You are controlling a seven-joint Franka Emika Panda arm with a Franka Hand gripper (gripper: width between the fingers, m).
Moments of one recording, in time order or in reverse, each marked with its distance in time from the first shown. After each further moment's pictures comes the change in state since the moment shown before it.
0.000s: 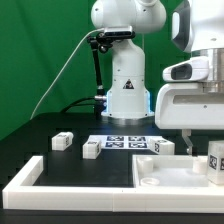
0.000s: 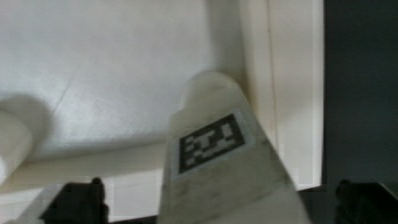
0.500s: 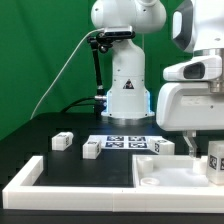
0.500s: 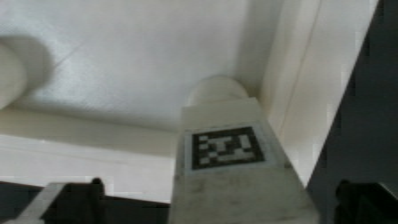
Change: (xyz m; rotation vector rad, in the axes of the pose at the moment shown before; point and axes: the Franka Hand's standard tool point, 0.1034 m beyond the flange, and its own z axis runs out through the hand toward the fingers) arm -0.001 0.003 0.001 -0.017 -0.002 -0.282
